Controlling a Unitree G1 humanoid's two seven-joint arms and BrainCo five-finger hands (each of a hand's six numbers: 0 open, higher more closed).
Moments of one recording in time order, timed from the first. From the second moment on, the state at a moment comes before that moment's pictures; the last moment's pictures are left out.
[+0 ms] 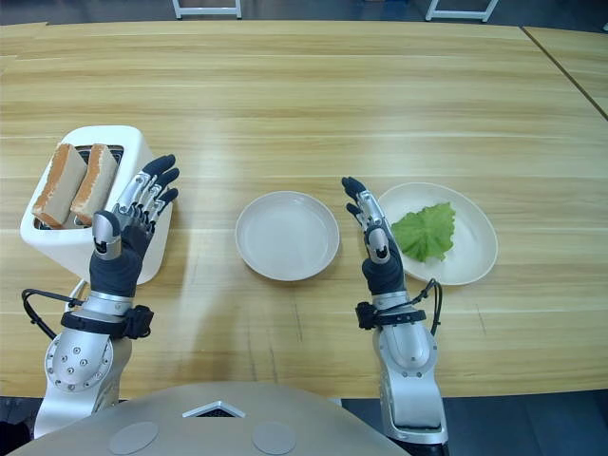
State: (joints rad) left arm 0.46 0.09 -0.23 -0.88 0.11 0.19 -0.09; right arm 0.45 -0.16 0.05 -0.54 -0.03 -0.14 0.11
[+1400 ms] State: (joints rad) left arm 0.15 0.63 0.21 -0.53 1.25 0.36 -0.44; right arm 0.41 -0.15 0.04 -0.47 -0.12 -0.24 0.08
